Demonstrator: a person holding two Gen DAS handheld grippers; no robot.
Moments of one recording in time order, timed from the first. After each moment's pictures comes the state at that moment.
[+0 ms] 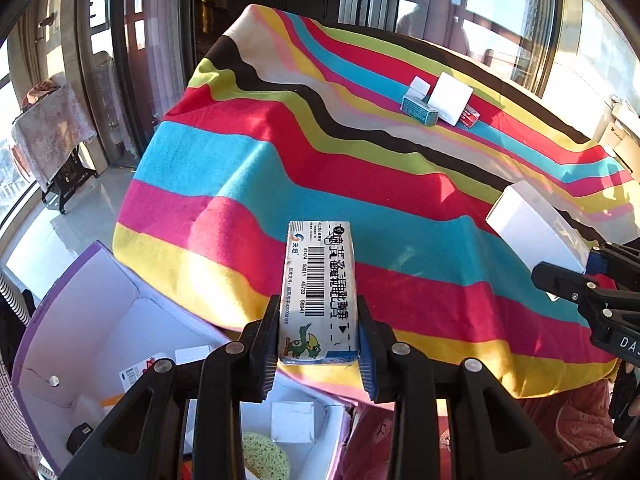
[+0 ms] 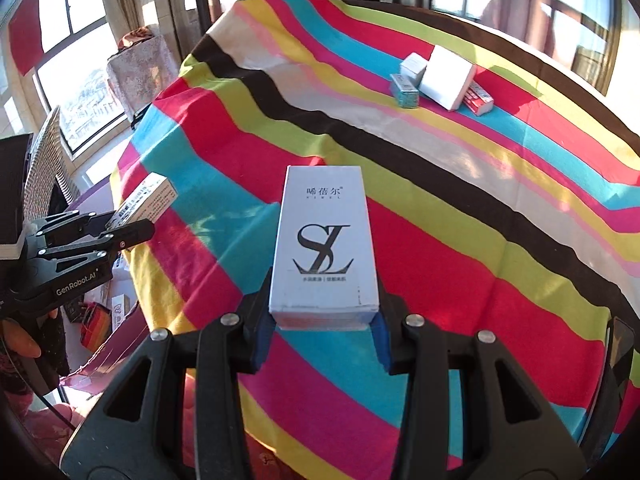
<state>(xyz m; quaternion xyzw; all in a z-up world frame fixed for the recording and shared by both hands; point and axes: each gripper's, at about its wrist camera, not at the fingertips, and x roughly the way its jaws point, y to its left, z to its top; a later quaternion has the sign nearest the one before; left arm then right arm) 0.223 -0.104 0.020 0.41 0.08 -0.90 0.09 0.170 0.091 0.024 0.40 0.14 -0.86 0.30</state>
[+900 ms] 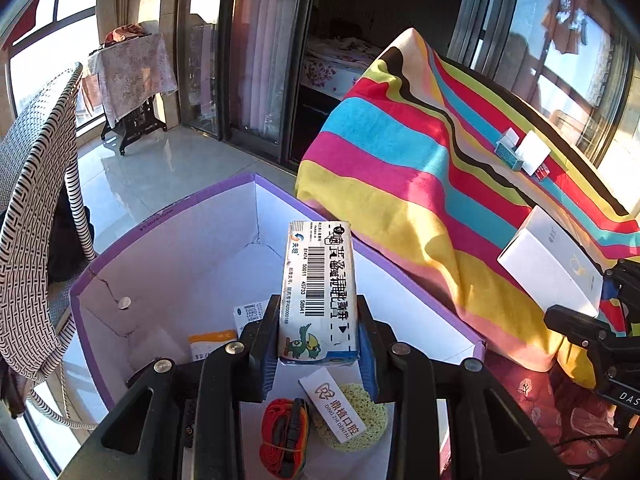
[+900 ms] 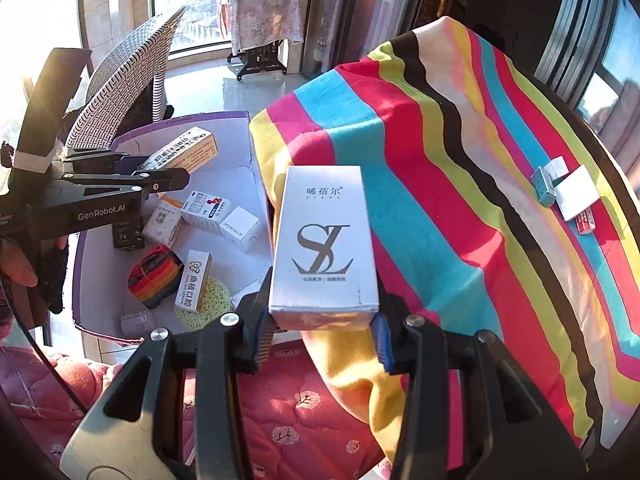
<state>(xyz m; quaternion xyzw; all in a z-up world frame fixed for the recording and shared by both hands) 0.324 -0.209 0.016 0.38 0.17 -0.89 0.20 0.254 -0.027 0.027 0.34 0.29 -0.78 0.43</state>
